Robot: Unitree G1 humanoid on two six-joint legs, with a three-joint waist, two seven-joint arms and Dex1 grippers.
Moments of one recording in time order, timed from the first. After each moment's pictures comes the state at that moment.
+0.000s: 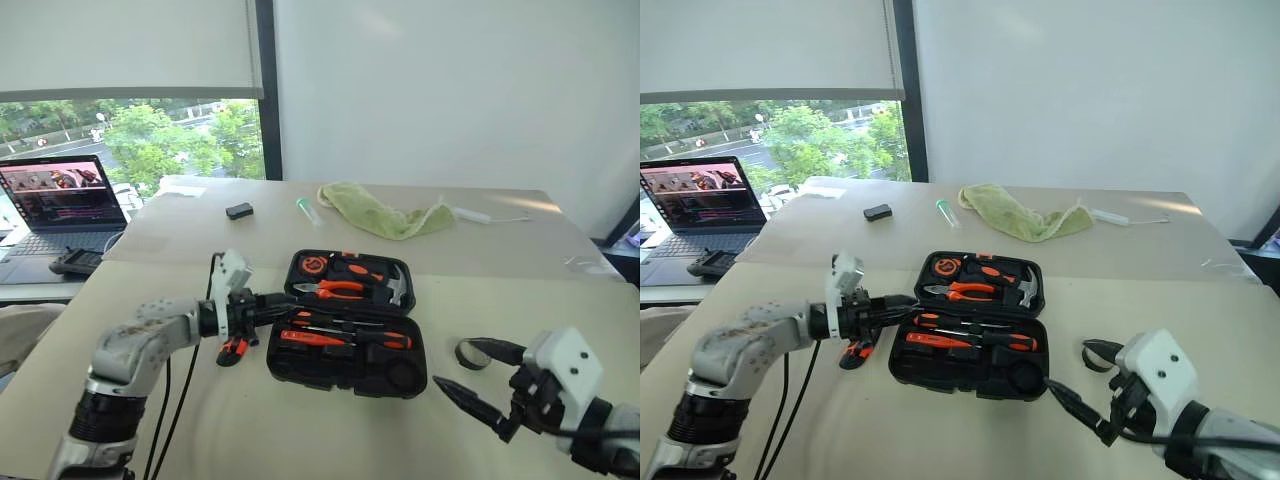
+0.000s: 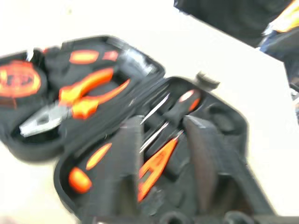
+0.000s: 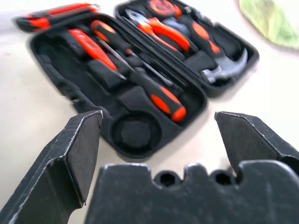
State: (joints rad) left arm -0.45 0.65 0.06 -0.27 -0.65 0.85 -1.00; right arm 0.37 -0.93 -0.53 -0.90 0.92 0.80 0.40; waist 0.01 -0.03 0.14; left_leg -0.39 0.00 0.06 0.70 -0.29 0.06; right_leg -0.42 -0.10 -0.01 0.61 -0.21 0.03
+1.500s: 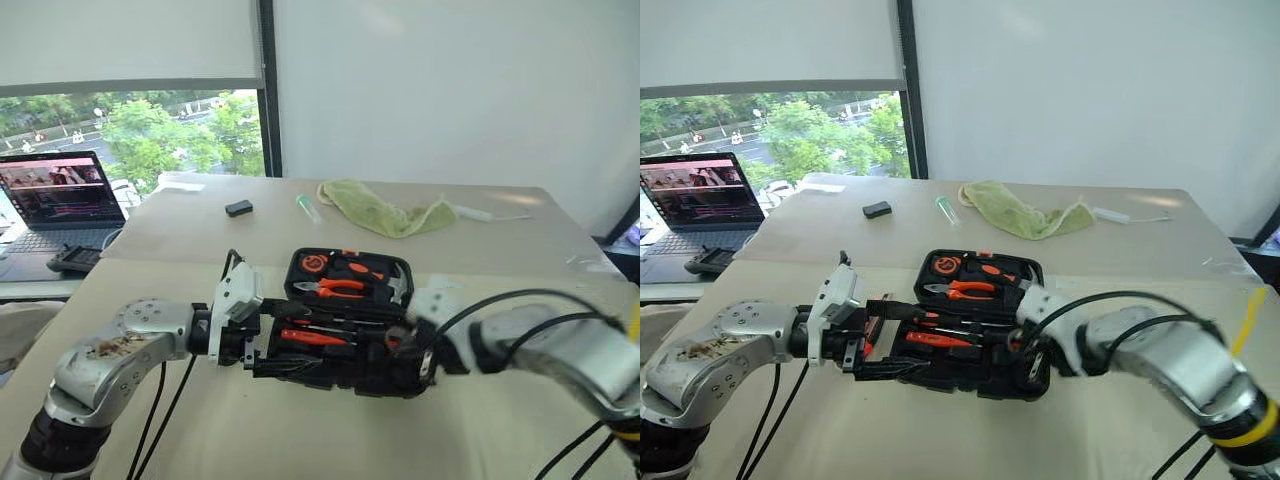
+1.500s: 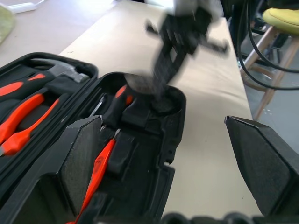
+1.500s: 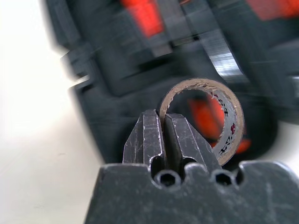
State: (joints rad) left arm -0.37 0.78 0.00 -0.53 -0.71 0.76 -1.01; right arm -0.52 -1.00 0.36 -0.62 0.63 1.19 0.68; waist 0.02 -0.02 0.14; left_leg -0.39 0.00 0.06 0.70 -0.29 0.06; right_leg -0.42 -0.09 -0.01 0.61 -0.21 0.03
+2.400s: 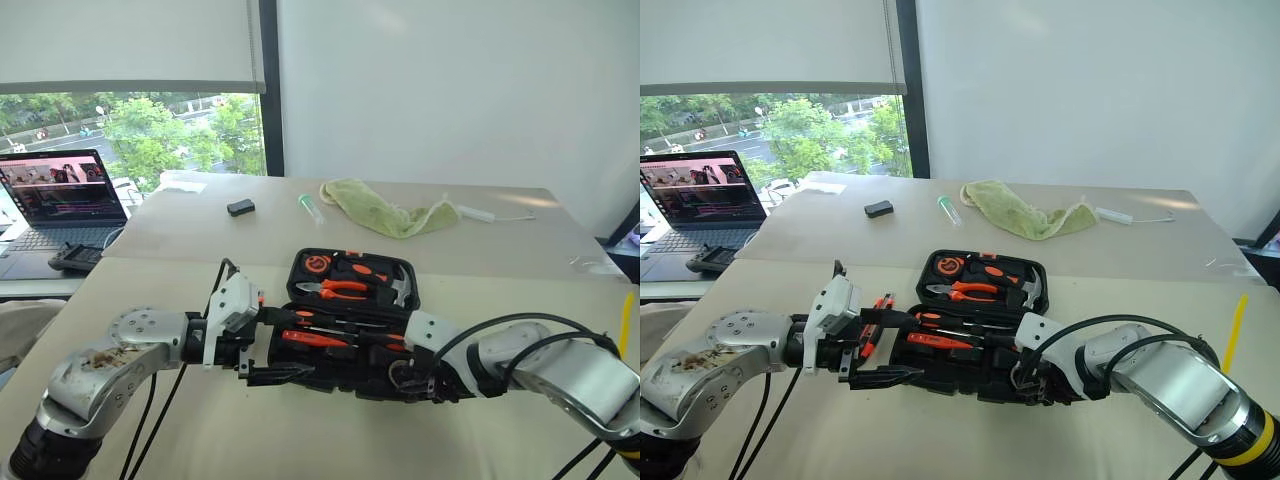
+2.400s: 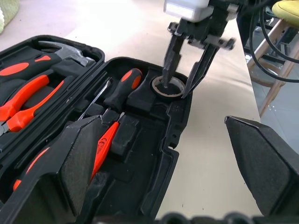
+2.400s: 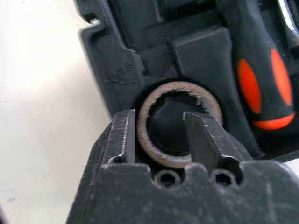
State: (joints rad) left arm -0.29 0.81 0.00 -0.54 -0.69 0.72 -1.00; right arm -0.43 -1.02 0.26 -0.68 0.64 1.23 0.77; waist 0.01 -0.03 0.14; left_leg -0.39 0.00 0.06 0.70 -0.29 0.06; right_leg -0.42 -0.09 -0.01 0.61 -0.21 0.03
